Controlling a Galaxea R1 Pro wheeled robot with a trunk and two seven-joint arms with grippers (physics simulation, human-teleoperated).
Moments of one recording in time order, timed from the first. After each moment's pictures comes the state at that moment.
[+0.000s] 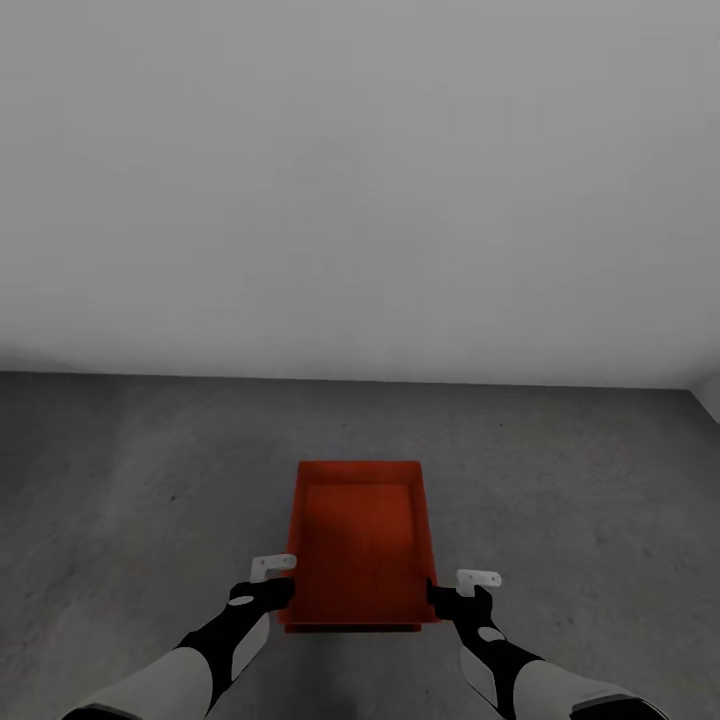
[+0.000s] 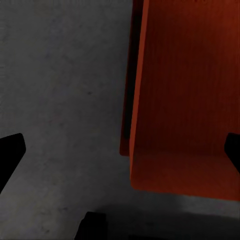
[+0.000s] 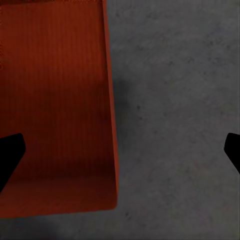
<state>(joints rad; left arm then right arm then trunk) -0.67 -0.09 -0.17 -0.21 0.22 0.00 0.20 -0.69 0.08 0.13 0.00 -0.17 -0.36 -0.10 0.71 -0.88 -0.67</state>
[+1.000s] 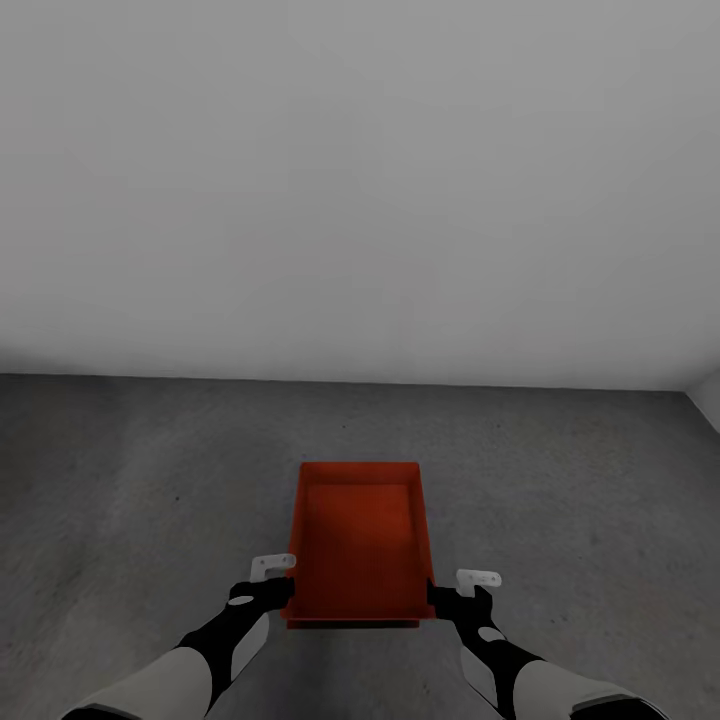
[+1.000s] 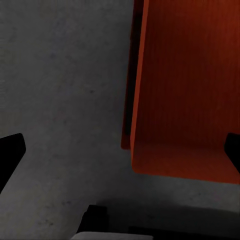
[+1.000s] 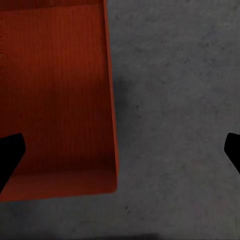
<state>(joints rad) -0.67 -0.09 -0.17 -0.21 0.22 0.00 0.20 -0.69 0.08 0.13 0.00 -0.17 -0.36 -0.10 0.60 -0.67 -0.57</state>
